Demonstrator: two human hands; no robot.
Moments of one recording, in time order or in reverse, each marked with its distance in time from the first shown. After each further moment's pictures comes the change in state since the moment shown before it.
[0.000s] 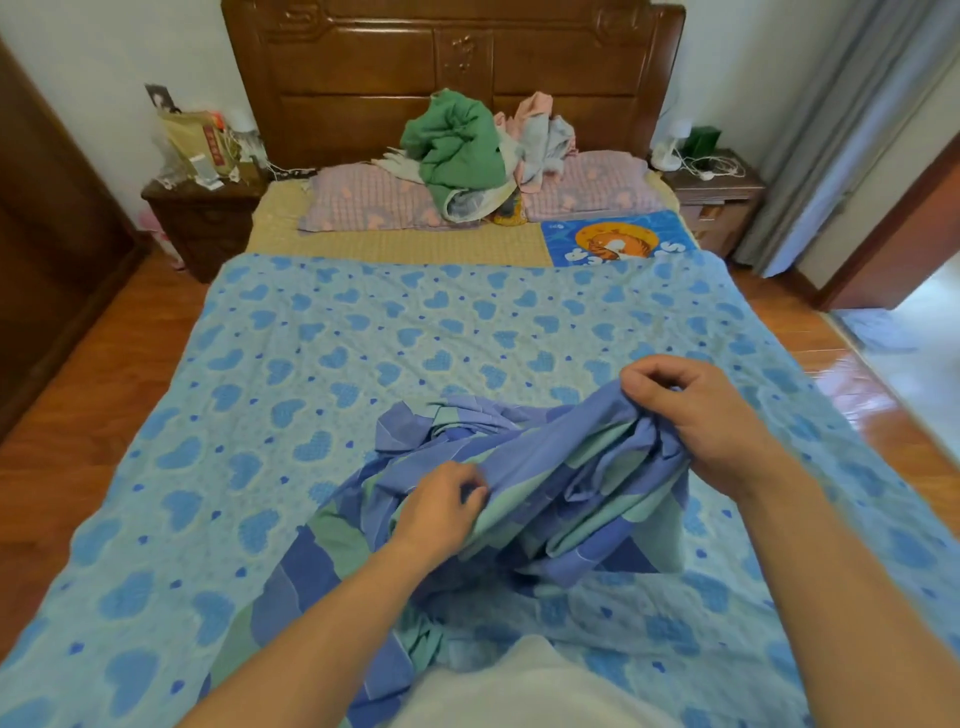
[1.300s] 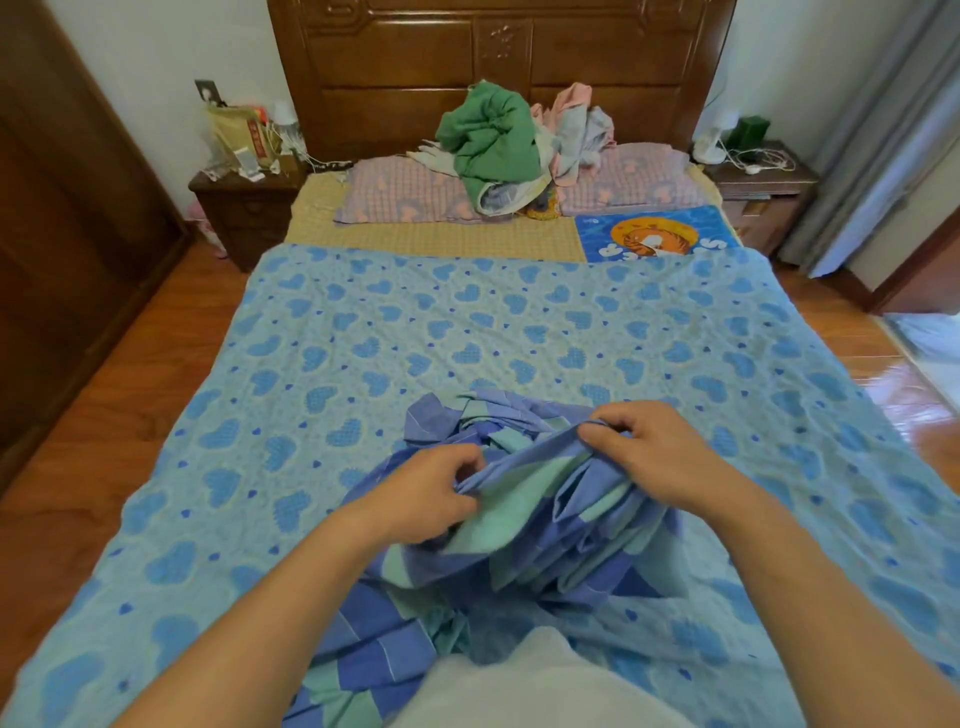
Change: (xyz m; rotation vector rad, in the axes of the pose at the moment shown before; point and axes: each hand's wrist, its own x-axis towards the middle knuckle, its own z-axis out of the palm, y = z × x) left_hand -0.023 0.032 -0.098 -0.011 -0.300 0.021; right_hand -0.003 0.006 0.056 -0.587 -0.233 0.024
